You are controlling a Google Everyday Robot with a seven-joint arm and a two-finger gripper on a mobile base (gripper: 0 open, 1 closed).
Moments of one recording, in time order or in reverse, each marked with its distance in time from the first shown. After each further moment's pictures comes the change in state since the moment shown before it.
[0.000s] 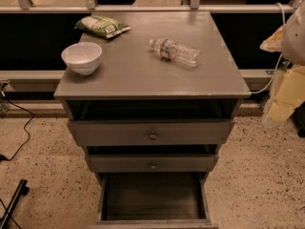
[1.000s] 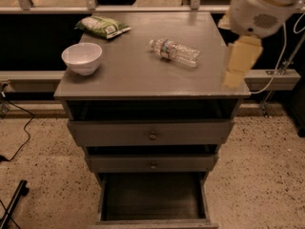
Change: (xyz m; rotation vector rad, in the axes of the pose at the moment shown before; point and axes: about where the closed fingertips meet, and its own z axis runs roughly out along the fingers) arm -0.075 -0.051 0.021 0.006 -0.011 -0.124
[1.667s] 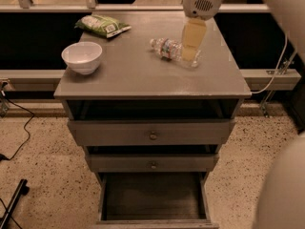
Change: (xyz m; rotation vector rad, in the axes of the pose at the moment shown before) arm -0.058 -0.099 0.066 -0.027 0.034 0.019
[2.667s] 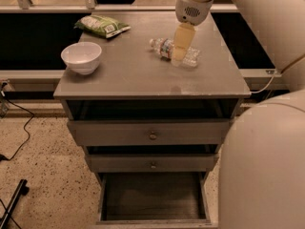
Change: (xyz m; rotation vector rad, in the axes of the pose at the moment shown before) arm -0.015 -0.036 0.050 -0.029 -0.021 0.077
